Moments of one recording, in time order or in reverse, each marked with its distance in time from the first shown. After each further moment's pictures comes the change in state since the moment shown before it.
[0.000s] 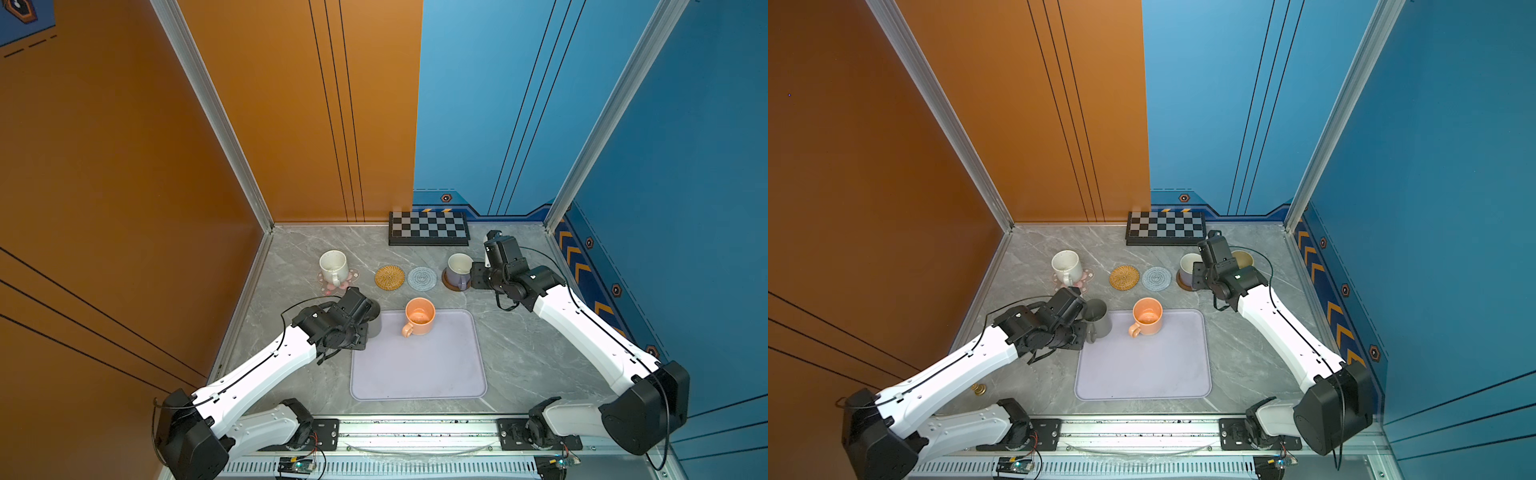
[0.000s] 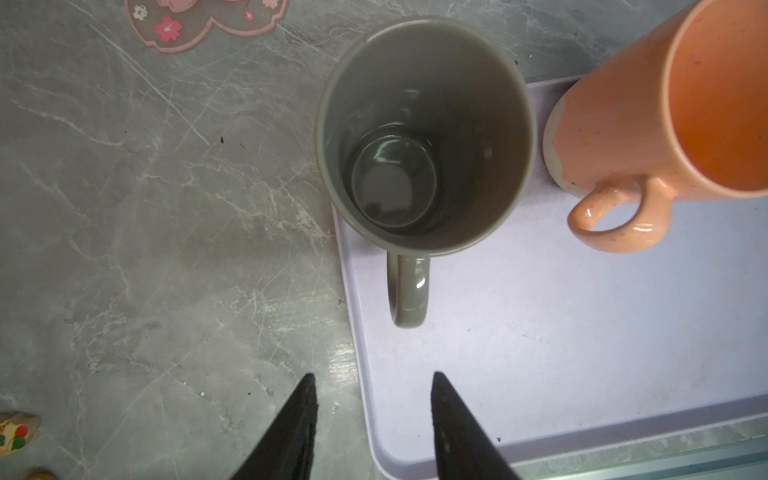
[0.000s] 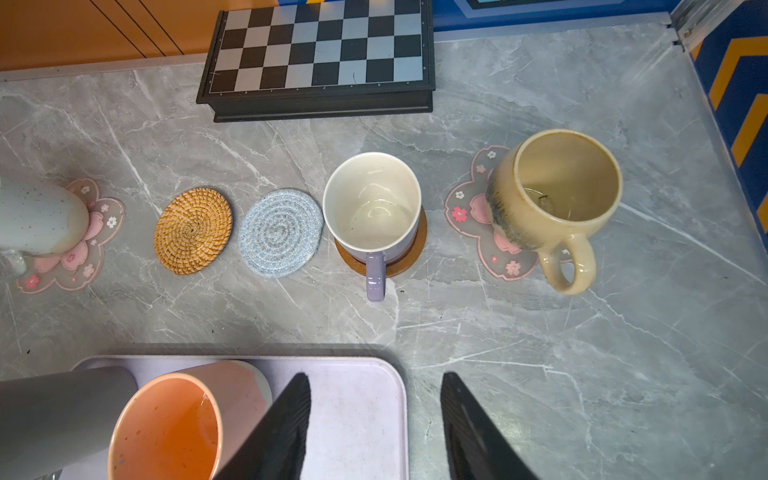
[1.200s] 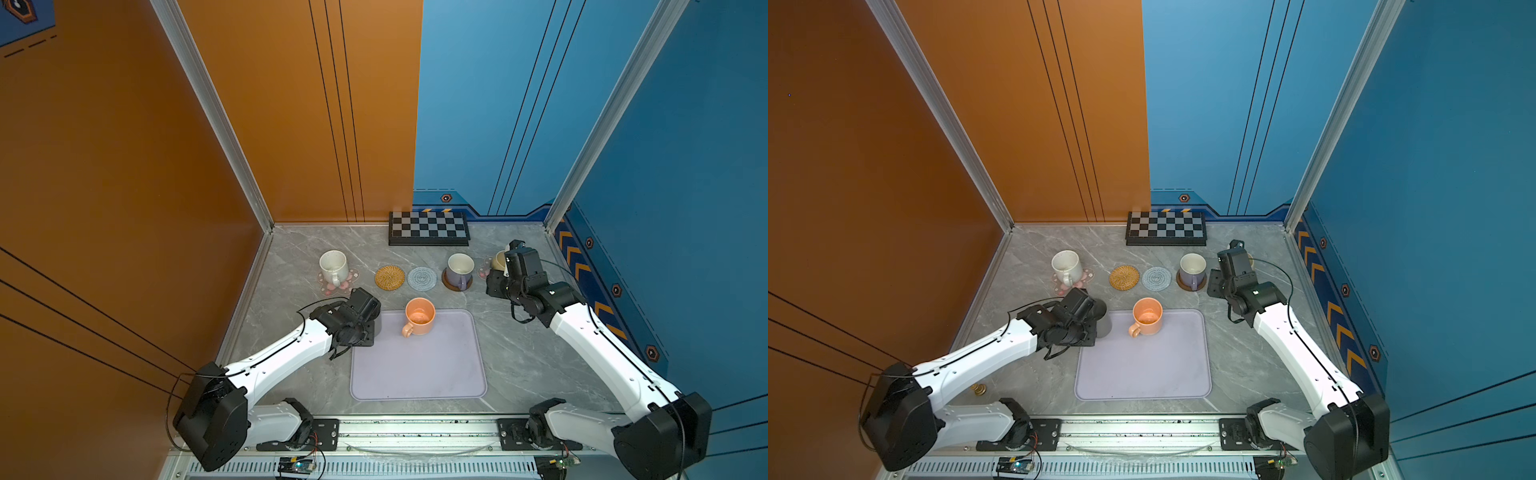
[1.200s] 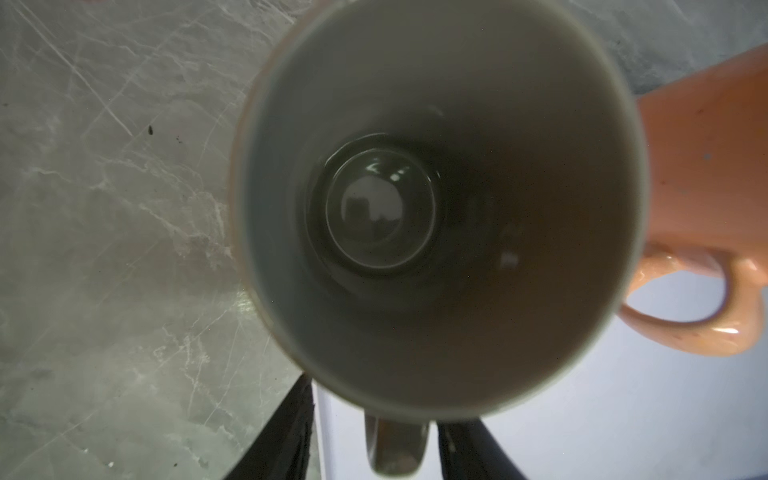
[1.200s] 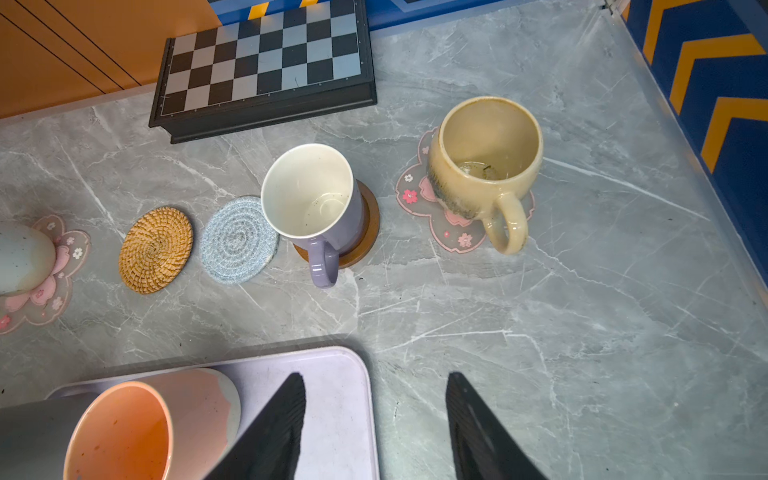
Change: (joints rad) left arm 0.047 0.153 -0.082 0.217 0.044 -0.055; right arm -0.101 -0.144 -0.151 0.030 -0.013 0.033
